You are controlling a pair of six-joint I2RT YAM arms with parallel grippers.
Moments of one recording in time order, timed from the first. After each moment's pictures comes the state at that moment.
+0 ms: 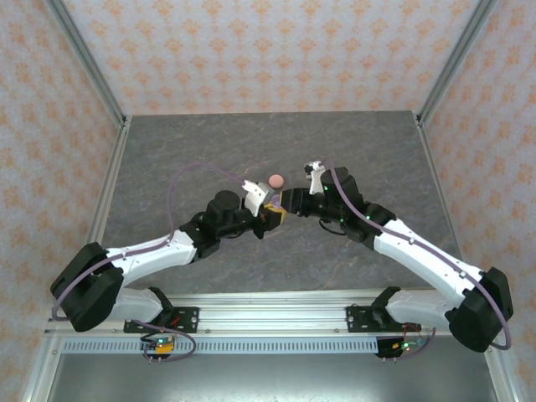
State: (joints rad) left arm -0.73 1.30 0.62 0.36 0.26 -0.23; right arm 0.69 1.12 0.89 -0.26 -0.20 0.63
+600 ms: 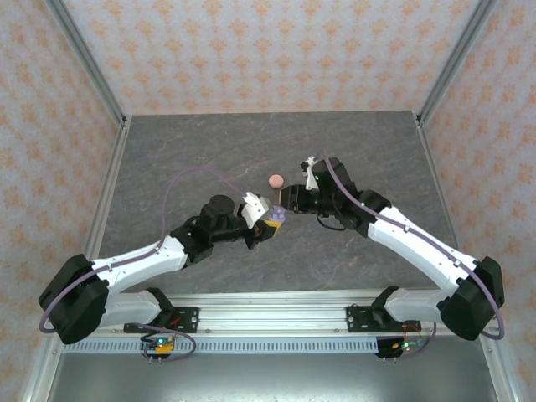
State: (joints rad) left arm -0.73 1.21 0.60 0.21 0.35 0.05; right arm 0.69 1.23 1.04 -0.48 -0.22 0.68
